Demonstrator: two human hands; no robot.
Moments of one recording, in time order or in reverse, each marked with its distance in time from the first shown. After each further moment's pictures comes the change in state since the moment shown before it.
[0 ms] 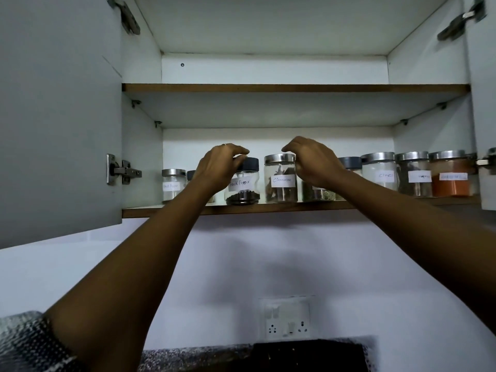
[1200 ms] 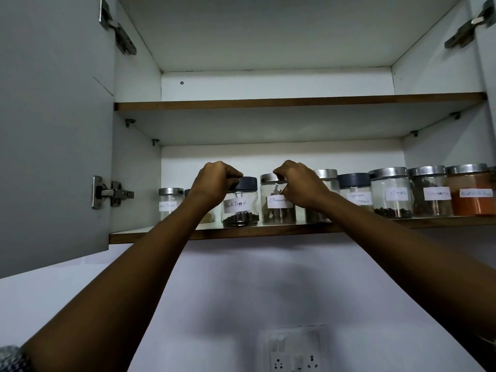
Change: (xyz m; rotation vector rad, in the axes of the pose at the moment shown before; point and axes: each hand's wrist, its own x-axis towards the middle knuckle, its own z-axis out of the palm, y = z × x) left_hand 0.028 -0.015 0.022 -0.065 0.006 -0.083; right_hand 0.024 0.006 0.043 0.135 -0.091 0.073
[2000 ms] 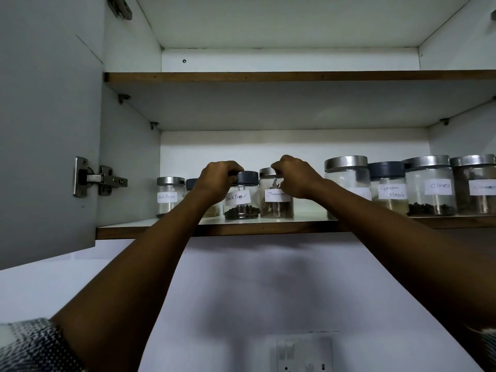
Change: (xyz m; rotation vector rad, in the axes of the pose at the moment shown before) left_hand 0.029 -0.067 0.047 0.025 -0.066 0.008; right_hand 0.049 -0.004 0.056 -0.059 -0.134 0.016
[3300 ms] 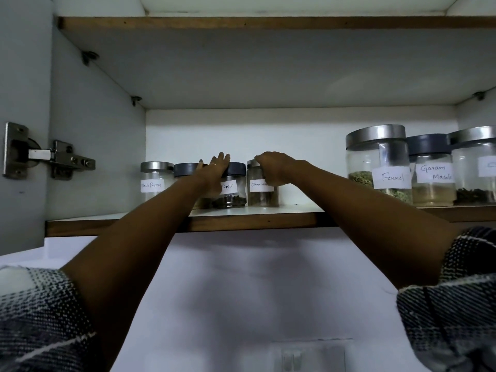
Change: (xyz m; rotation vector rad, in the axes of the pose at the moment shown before) left_hand 0.044 -0.071 0.061 0.361 -0.354 -0.065; right_hand 0.083 0.005 0.084 -0.108 -0.220 -0.048
